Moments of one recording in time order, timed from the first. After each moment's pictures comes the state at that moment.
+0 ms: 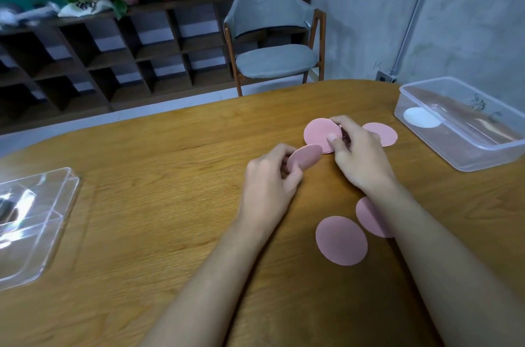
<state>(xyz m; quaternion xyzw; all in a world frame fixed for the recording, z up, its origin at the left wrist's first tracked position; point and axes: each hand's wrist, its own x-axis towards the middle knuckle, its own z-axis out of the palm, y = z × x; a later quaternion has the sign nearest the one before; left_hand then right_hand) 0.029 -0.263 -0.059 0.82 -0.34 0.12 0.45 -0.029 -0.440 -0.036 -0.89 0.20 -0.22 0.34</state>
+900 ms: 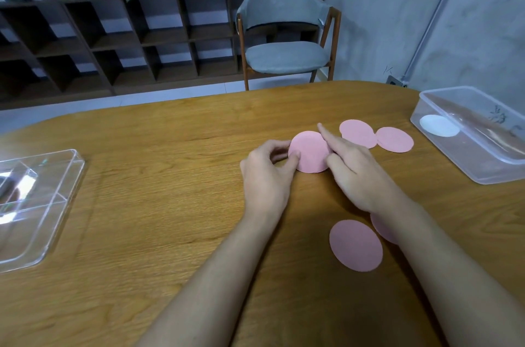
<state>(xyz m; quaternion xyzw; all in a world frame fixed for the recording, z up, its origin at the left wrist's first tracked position) 0.041 -0.258 -0.058 0.78 -0.17 0.06 0.60 -0.032 -0.412 -0.035 -0.93 0.08 -0.10 0.34</state>
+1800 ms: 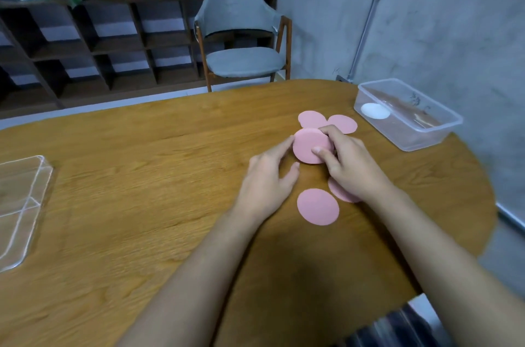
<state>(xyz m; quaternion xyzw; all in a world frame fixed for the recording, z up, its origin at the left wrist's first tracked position) 0.000 -0.247 -0.057 0.78 -0.42 0.00 0.46 -0.094 -0.421 -0.035 -0.94 0.12 -0.21 0.26</state>
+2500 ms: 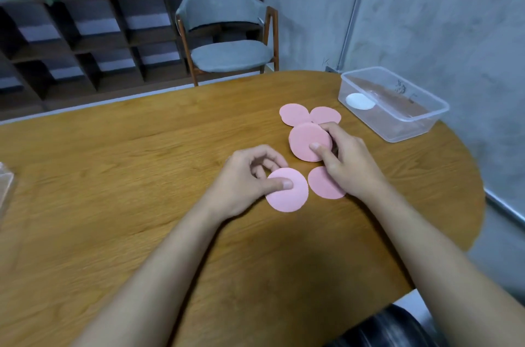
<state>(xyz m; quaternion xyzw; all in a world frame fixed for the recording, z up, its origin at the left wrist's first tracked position) 0.008 -0.250 -0.057 0.71 -0.42 -0.20 0.53 -0.112 -0.453 -0.055 -0.90 0.16 -0.25 0.31</state>
